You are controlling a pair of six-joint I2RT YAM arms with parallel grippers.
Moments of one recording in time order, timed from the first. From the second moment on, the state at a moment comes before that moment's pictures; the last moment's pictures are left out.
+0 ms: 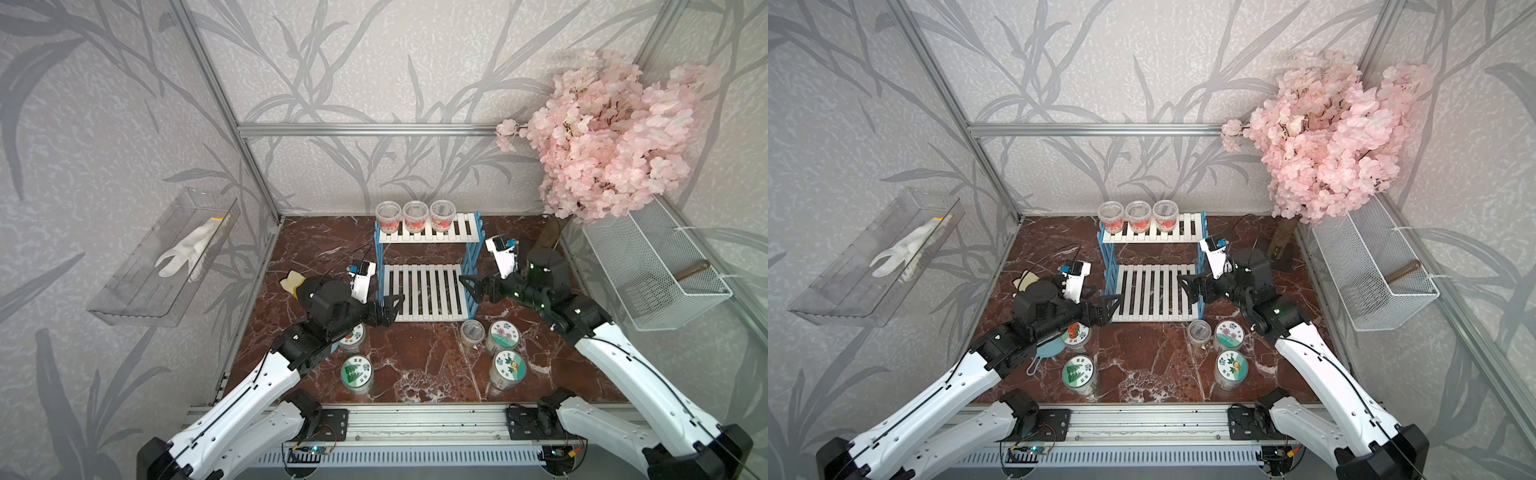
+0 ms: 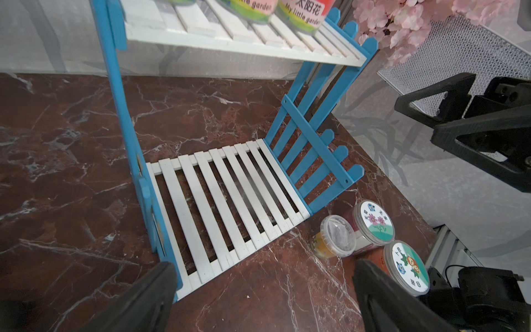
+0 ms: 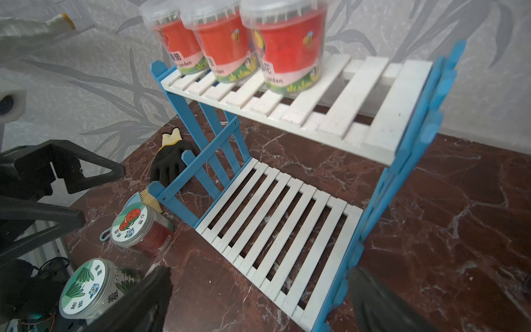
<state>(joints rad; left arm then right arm) -0.60 0.83 0.70 -0.26 0.14 -0.36 0.43 0.97 0.92 -0.41 -0.29 0.14</state>
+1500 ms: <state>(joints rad) -0.89 1.03 0.63 -0.09 -0.05 -0.39 0.80 1.14 0.76 -0.73 0.16 0.40</state>
